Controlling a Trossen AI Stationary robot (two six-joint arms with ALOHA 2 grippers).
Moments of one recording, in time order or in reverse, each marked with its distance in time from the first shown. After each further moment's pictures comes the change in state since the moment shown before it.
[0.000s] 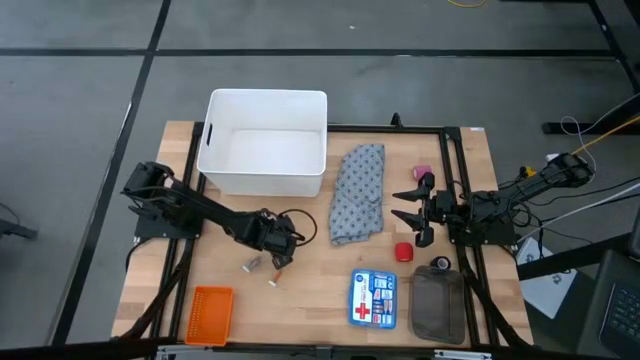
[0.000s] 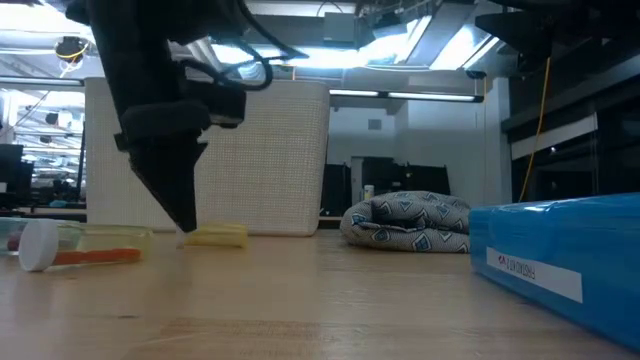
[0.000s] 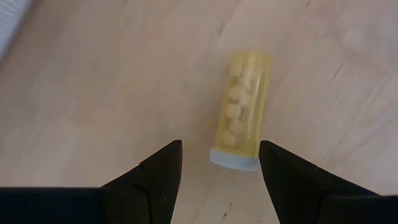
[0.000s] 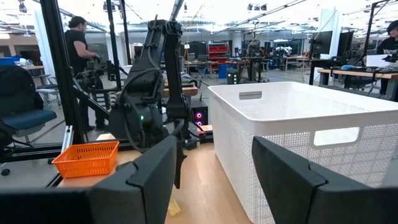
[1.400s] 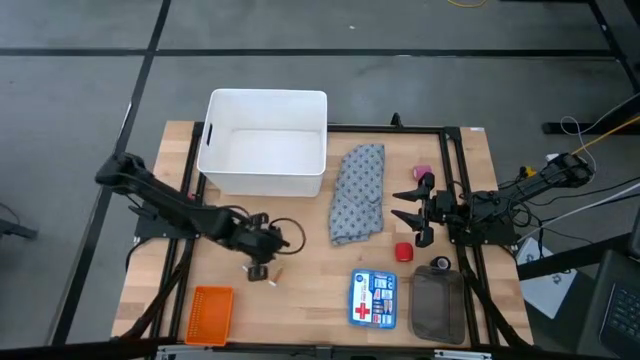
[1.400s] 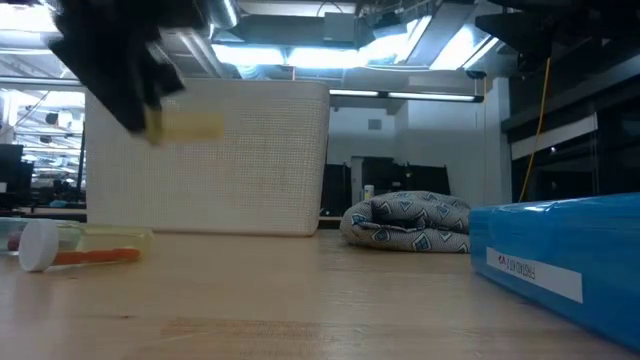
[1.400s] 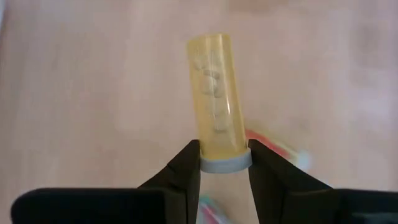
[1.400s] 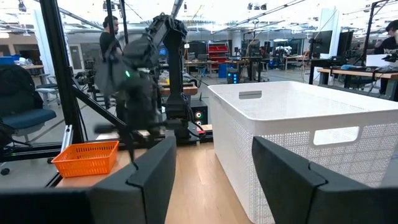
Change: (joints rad) left arm -0.116 -0.283 -0.002 -0.062 0.121 0.326; right arm 0.000 0.000 0.000 -0.003 0.001 0.000
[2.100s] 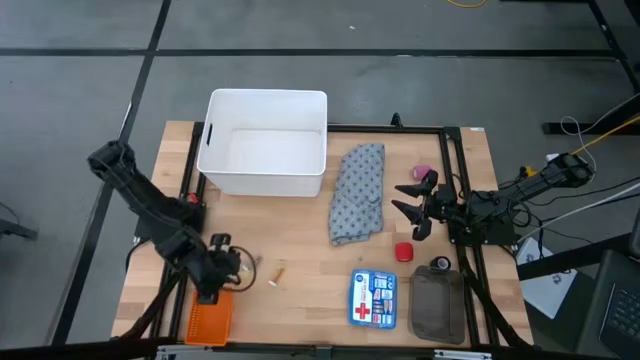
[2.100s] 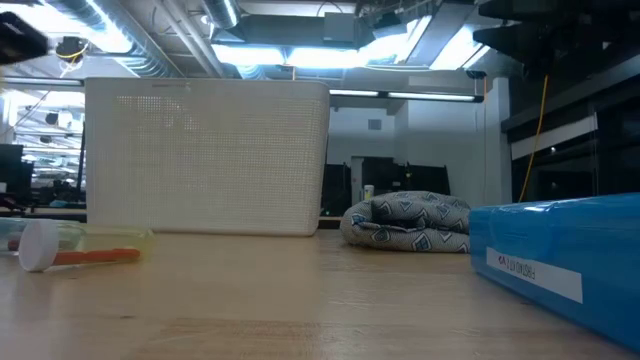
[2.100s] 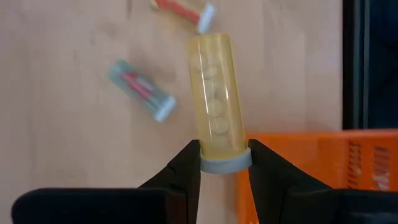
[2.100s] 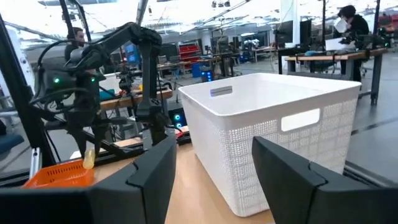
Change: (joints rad) left arm -0.404 -0.181 -0.052 -0.232 0.024 -0.319; right arm 0.000 0.000 0.000 0.000 0.142 0.103
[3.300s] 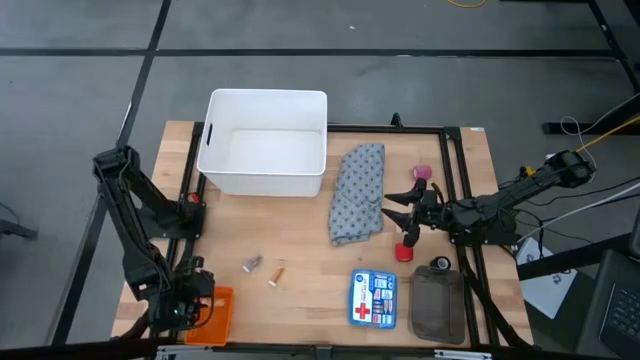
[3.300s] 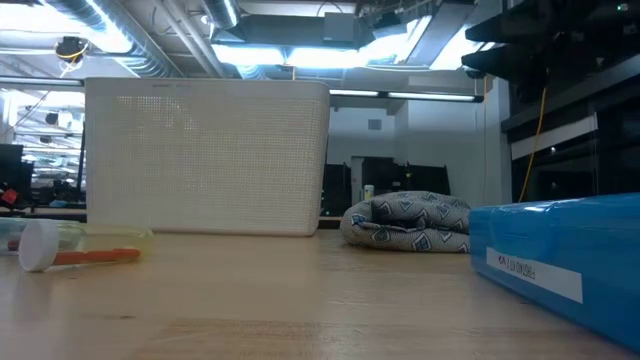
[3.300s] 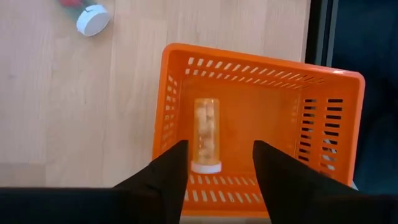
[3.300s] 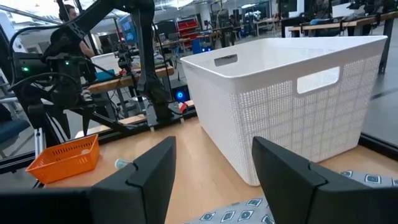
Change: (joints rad) left arm -0.360 0.084 0.000 0.050 -0.112 -0.491; right arm 0.000 0.180 0.000 0.042 -0.008 0.129
